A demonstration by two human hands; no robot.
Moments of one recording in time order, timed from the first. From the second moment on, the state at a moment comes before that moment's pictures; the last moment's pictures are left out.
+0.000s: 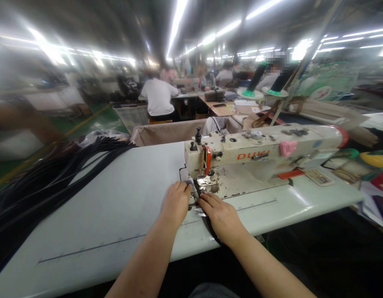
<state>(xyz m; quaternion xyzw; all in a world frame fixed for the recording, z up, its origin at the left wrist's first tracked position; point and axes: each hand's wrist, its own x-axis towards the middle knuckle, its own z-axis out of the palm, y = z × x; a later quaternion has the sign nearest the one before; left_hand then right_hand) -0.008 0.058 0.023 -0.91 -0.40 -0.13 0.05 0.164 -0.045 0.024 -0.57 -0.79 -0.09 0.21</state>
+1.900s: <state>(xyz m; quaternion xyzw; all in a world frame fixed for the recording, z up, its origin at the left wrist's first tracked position) -0.014 0.076 0.007 -0.85 -0.47 -0.22 0.07 0.177 -0.067 0.021 -0.52 -0.79 -0.05 0.30</state>
